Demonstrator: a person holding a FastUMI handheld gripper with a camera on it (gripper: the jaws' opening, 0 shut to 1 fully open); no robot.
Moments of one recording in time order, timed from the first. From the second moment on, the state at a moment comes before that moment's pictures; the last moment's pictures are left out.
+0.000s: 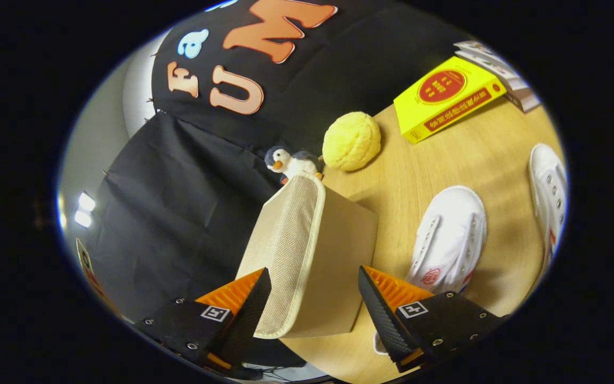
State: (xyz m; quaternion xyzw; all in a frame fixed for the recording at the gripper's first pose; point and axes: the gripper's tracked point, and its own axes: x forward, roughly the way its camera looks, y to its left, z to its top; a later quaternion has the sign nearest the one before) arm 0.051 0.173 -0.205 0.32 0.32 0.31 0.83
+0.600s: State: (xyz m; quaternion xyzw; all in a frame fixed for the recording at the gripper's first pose) arm 0.038 0.207 -0.180 0.39 0.34 0.39 0.76
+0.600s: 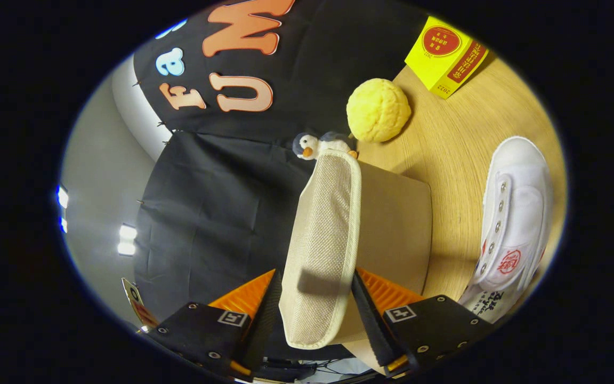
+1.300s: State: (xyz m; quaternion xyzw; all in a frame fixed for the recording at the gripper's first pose) arm 0.016 0.216 -0.108 0.39 0.27 0.37 0.80
